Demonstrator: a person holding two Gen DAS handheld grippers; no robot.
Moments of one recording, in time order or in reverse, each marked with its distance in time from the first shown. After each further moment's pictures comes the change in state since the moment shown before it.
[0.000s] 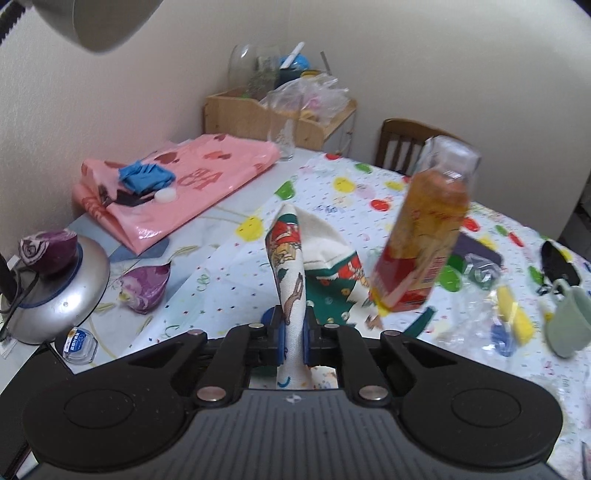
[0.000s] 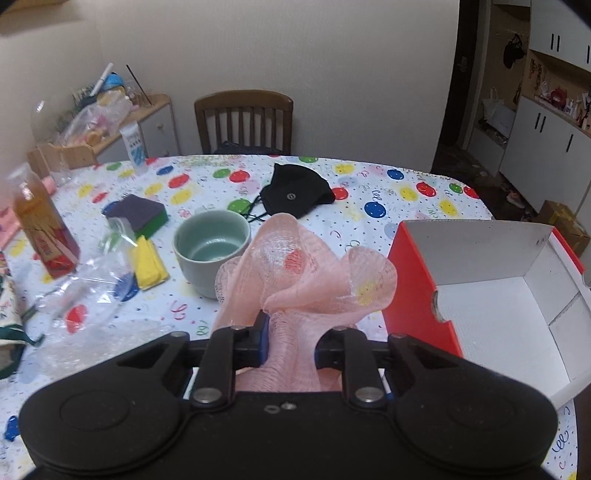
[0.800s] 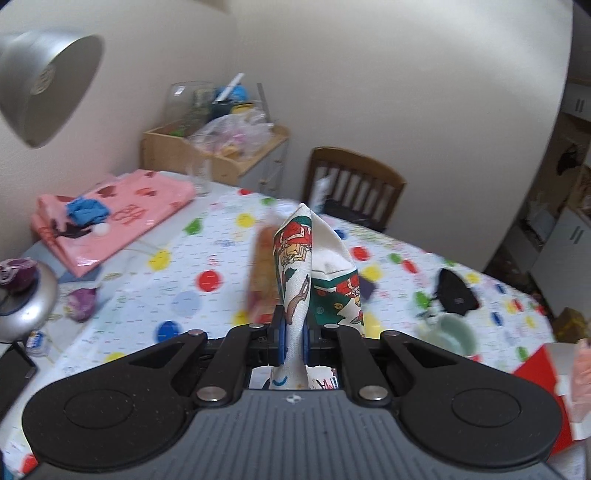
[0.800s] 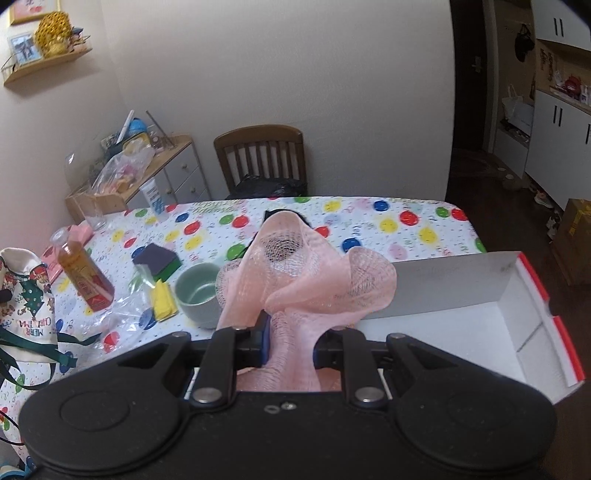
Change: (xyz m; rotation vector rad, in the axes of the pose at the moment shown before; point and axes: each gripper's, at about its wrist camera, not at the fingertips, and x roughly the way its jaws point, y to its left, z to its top) left arm -0.104 -0.092 0.027 -0.009 -0.049 -0.174; right arm -0.072 -0.112 0.035 0.048 -0.059 0.149
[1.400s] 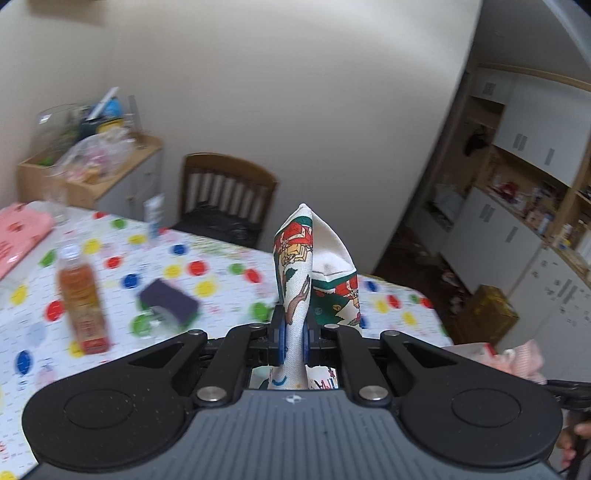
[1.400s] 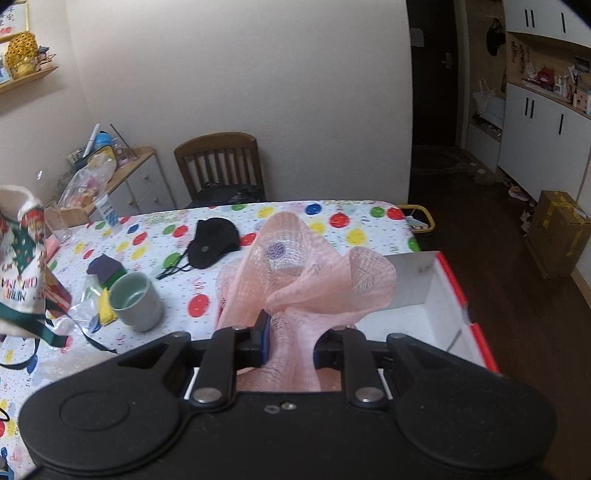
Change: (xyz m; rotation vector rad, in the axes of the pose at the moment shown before) left arm -0.017 -0.182 0.024 0.108 0.011 -0.295; right arm -0.017 -0.105 0.002 0.037 -0.006 -0.056
